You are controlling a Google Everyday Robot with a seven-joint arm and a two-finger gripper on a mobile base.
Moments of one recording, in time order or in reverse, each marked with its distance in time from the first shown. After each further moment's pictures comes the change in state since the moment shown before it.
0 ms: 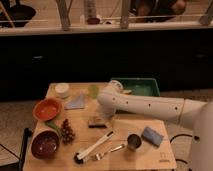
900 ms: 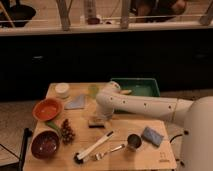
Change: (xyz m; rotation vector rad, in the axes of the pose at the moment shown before) arm -0.004 -0.008 0.021 -0.028 -0.029 -0.017
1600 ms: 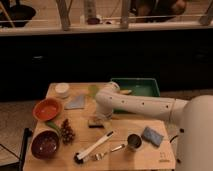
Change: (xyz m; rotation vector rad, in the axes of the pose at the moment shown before) arm 0.002 -0.002 0.009 -0.014 -0.012 0.020
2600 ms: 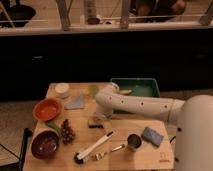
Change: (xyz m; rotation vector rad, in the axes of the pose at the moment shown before) arm 0.000 0.000 0.008 -0.010 -0.011 0.031
